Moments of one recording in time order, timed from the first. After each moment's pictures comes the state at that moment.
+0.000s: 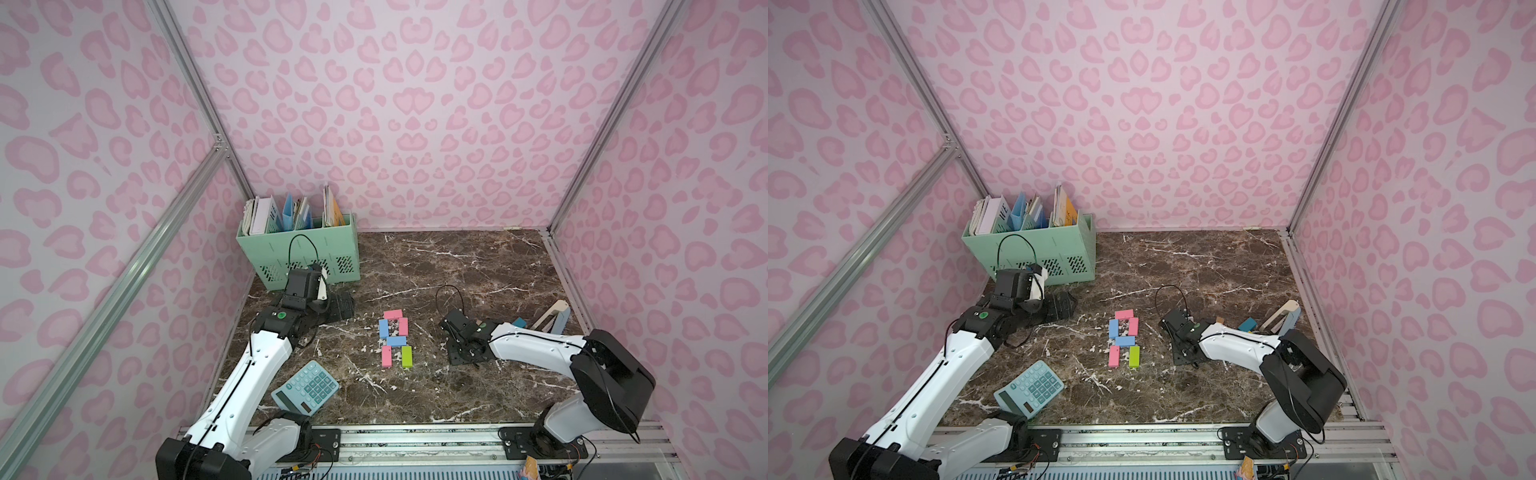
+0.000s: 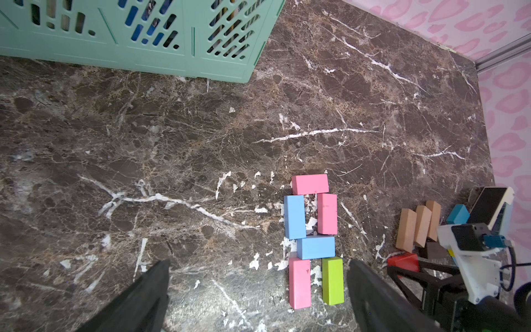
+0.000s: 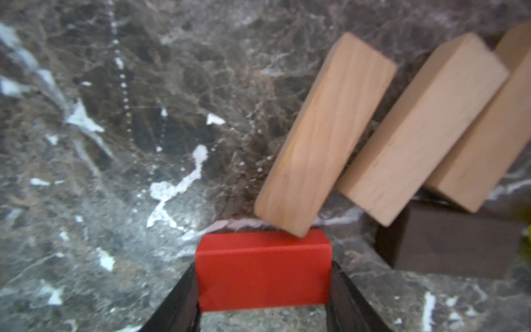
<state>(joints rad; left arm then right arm) -0.22 1.08 0.96 -0.72 0.12 -0.44 0.86 1.54 0.81 -0.60 0.21 0.64</state>
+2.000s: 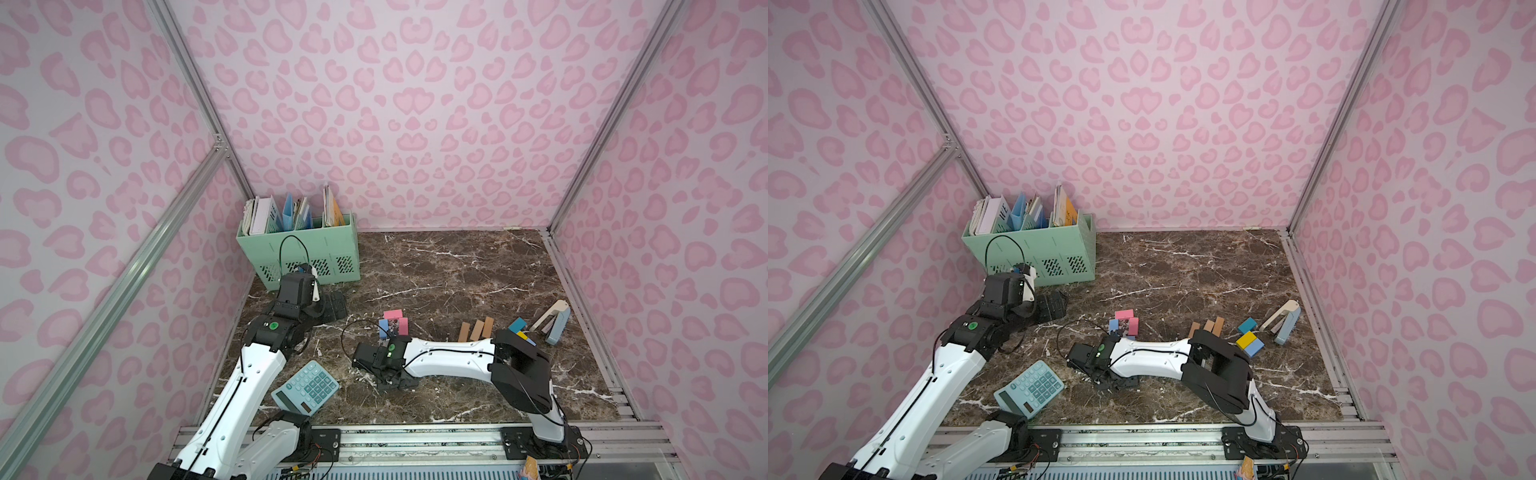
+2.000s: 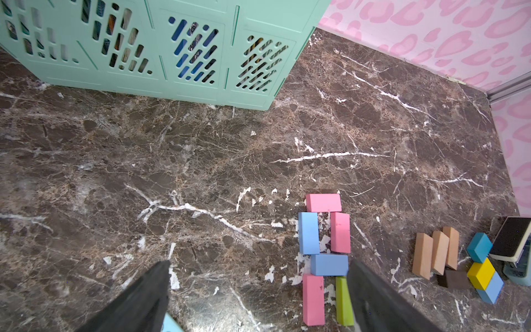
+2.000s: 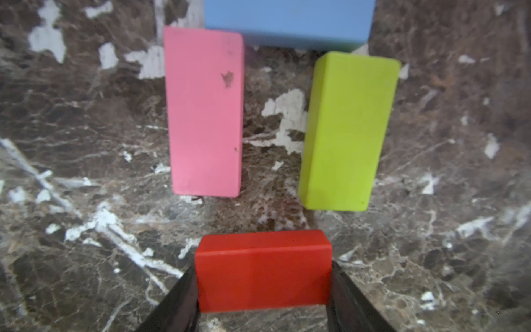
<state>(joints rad) -0.22 0.99 0.94 -0.72 0.01 -0.45 1.30 2.05 1.49 -0.93 0.19 1.15</state>
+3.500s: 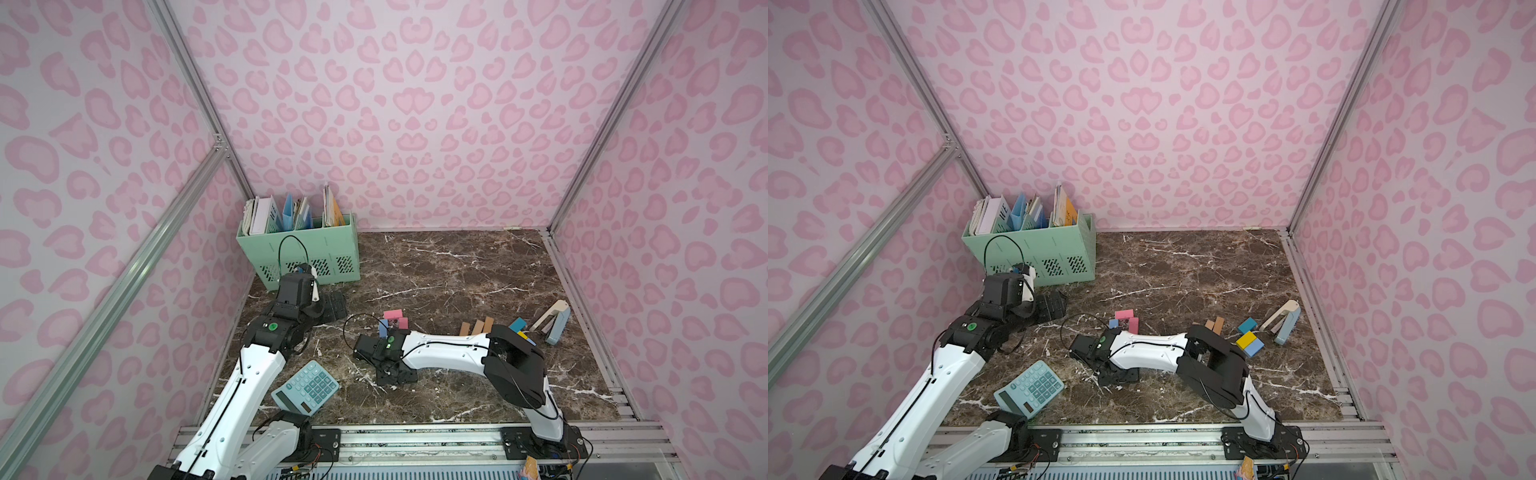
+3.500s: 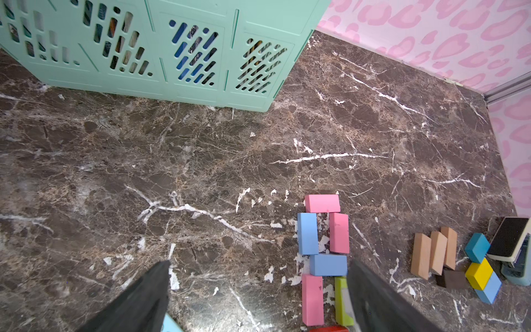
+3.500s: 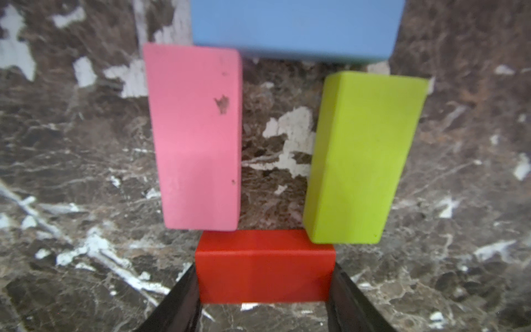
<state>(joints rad) -0.21 0.99 0.94 -0.72 0.01 -0.45 1.26 2.08 1.52 -0.93 0.13 1.11</state>
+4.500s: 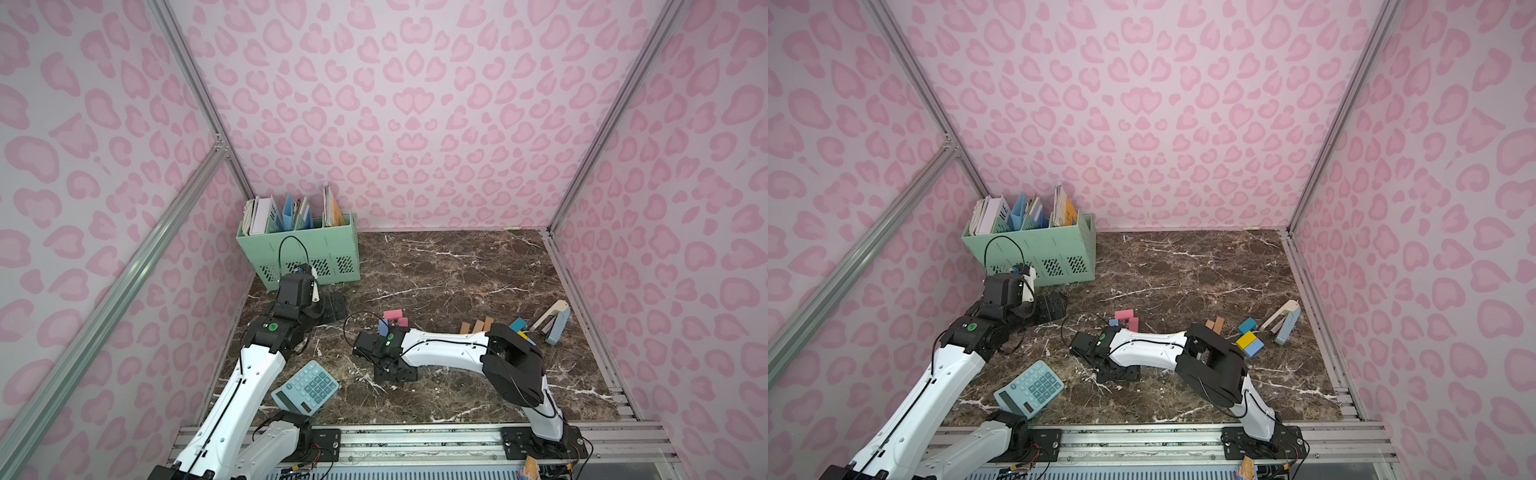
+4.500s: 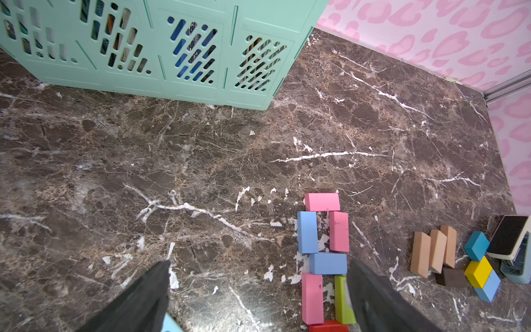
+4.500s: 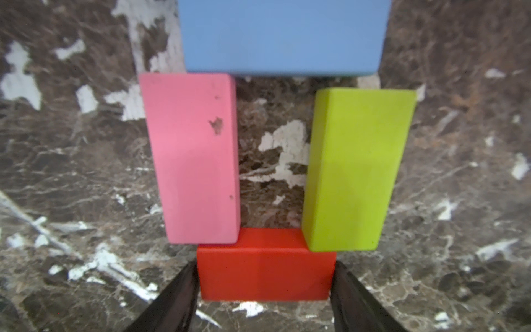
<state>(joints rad) -0.21 0.98 0.94 -0.72 0.02 -0.45 1.25 2.09 1.54 -0.93 0.13 1.15</state>
